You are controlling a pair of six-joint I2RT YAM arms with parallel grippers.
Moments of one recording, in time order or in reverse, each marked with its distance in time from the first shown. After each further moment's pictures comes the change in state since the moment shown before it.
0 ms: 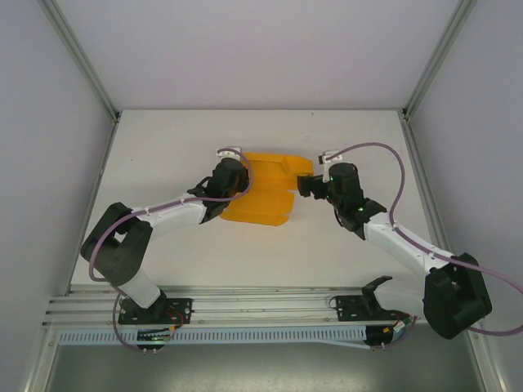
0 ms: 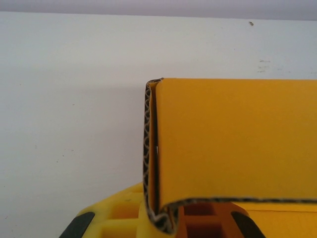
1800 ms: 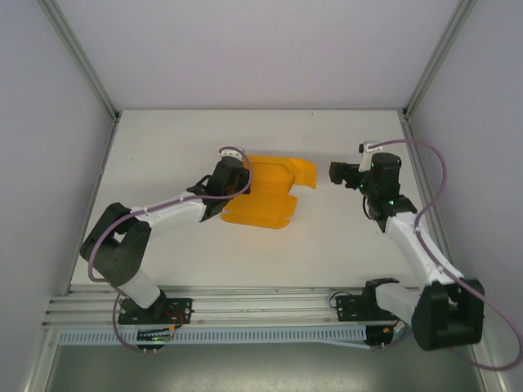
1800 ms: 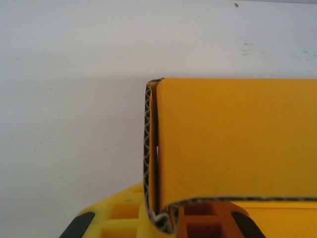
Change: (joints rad) left arm 0.003 -0.001 0.023 -0.066 0.096 -0.027; right arm -0.371 -0.037 0.066 -0.092 -0.283 0.012
